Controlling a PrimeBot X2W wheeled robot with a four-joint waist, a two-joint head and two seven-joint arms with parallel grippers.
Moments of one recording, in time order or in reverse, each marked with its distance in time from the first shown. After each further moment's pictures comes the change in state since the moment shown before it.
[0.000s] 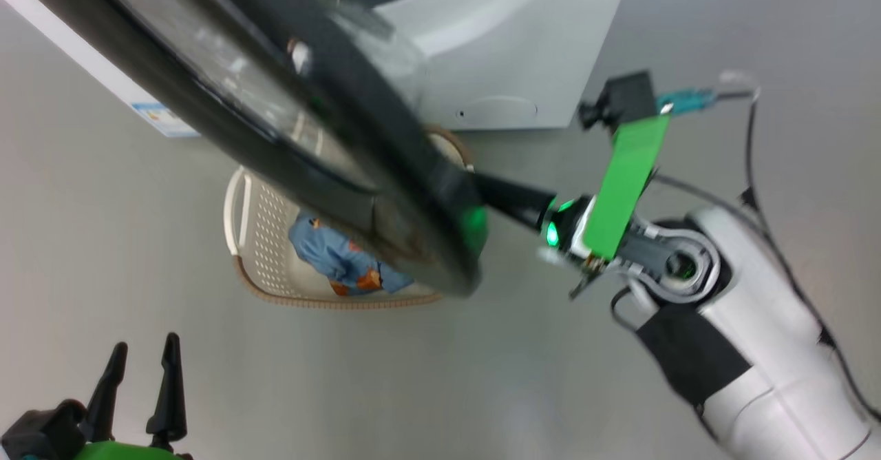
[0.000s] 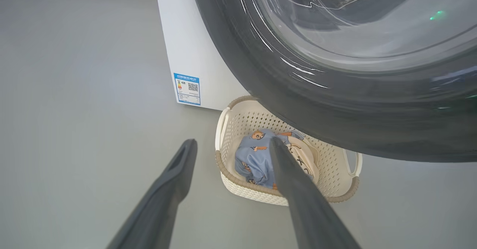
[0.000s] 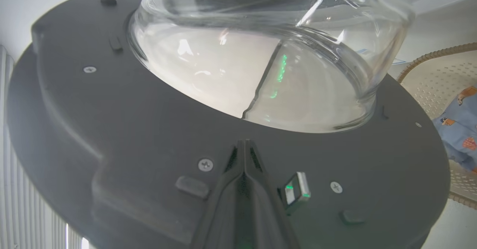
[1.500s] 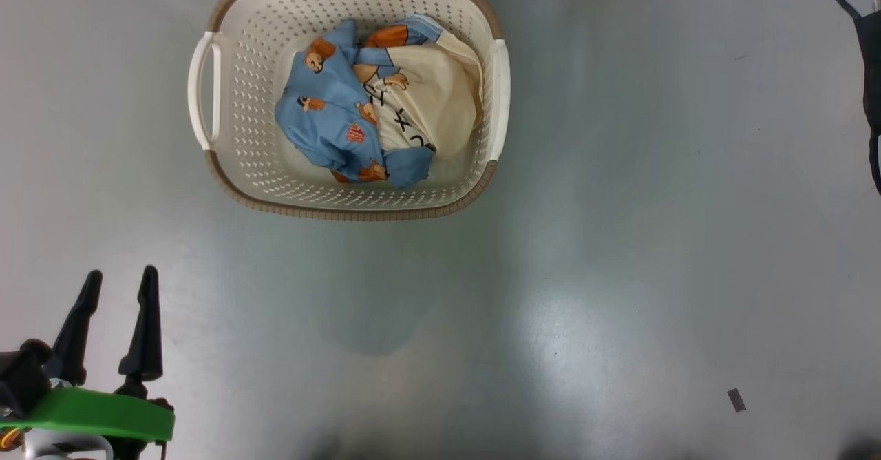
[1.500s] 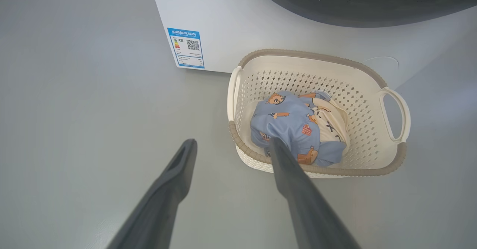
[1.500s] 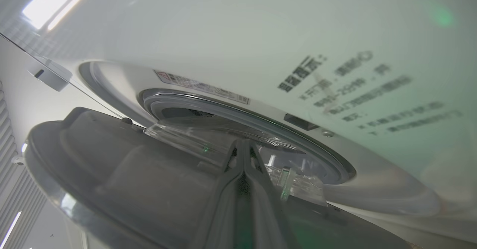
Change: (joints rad) left arm -0.100 0.092 -0.052 -0.060 -0.053 0.000 0.000; right arm -0.544 -0.148 -0.211 0.102 -0.037 0.000 -0.159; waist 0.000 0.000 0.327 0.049
